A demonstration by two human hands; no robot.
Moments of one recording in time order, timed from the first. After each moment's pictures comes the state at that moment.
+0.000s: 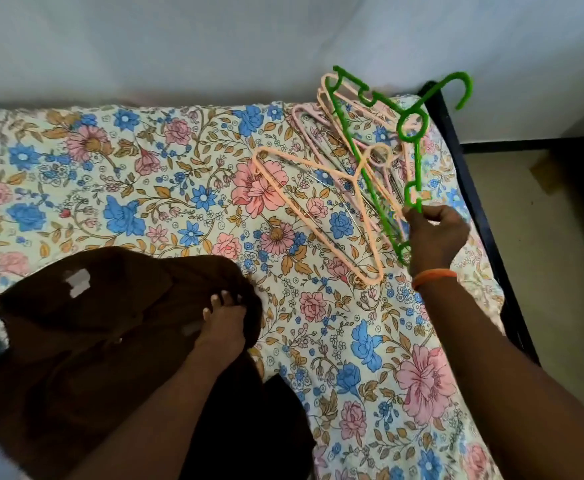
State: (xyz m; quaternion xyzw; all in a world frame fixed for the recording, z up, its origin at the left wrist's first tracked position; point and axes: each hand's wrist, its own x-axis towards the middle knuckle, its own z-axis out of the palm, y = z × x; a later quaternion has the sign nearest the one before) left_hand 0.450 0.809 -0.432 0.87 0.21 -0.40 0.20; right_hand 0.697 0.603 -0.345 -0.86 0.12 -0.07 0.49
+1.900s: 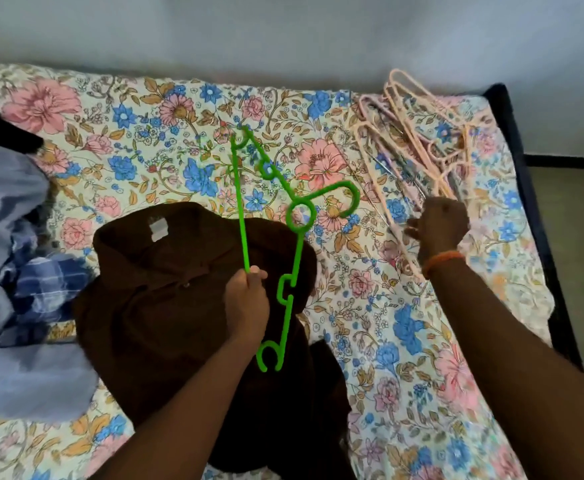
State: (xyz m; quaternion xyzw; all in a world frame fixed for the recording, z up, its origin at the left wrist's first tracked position) left_hand 0.386 0.814 -0.386 0.58 0.57 0.07 0.58; right_hand 0.634 0.677 -0.329 -0.86 0.15 0.11 0.47
